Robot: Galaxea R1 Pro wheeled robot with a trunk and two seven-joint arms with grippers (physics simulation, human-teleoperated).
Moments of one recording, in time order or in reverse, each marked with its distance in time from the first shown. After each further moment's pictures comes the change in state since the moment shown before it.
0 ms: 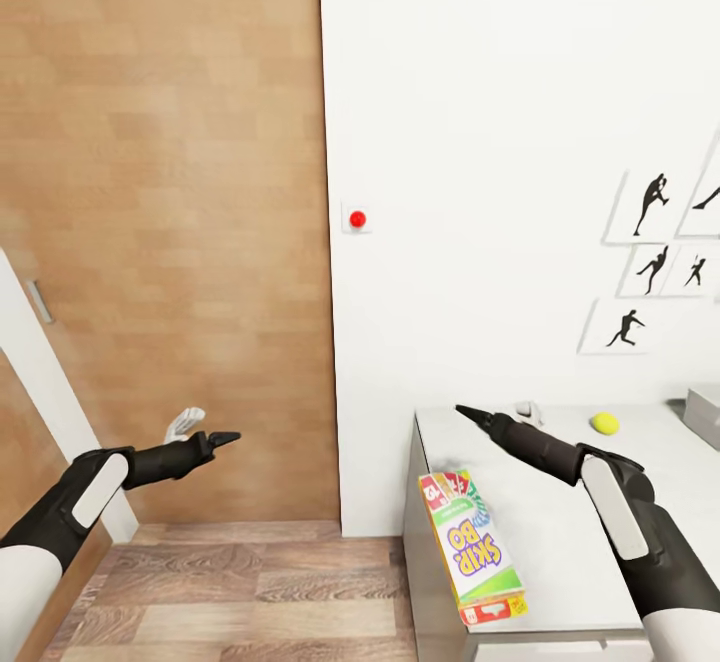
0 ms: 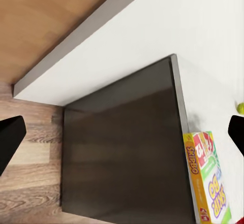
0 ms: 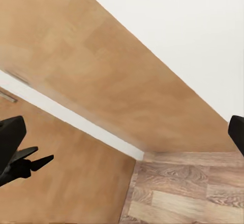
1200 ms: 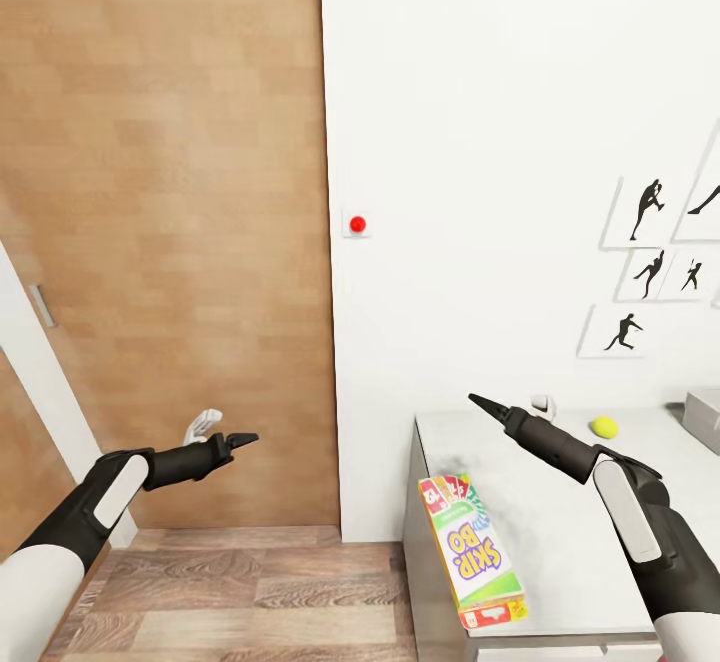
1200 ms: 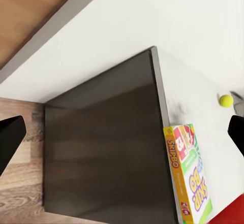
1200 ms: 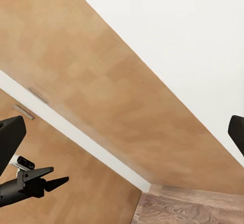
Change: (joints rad) left arm -0.001 -0.056 -0.008 0.005 -0.004 0.002 -0.012; right arm 0.007 -0.019 -0.039 0.009 0.006 -0.116 0.126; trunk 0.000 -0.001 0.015
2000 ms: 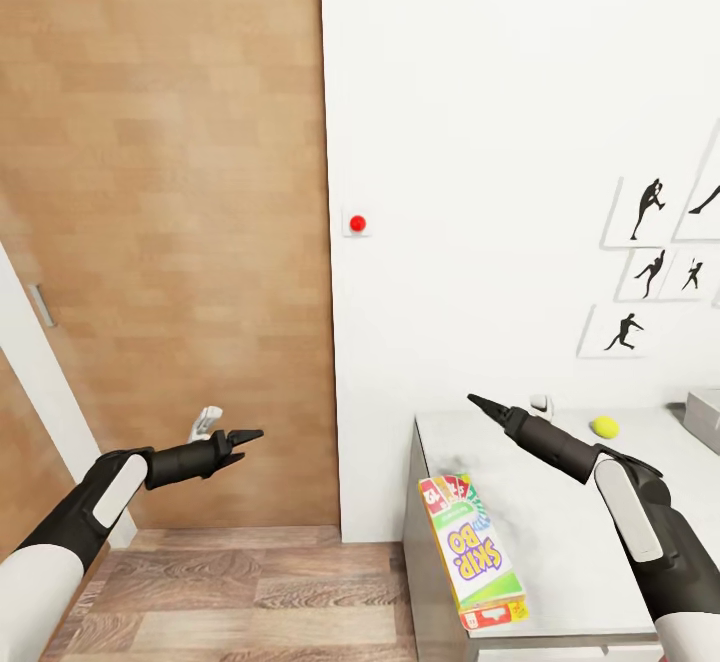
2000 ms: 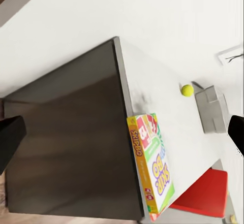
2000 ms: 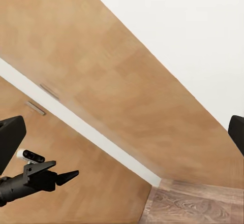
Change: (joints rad) left arm -0.001 0.001 0.006 0.002 0.003 0.054 -0.150; right arm 0.000 -0.001 -0.001 -0.009 -0.013 0.045 0.025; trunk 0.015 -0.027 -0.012
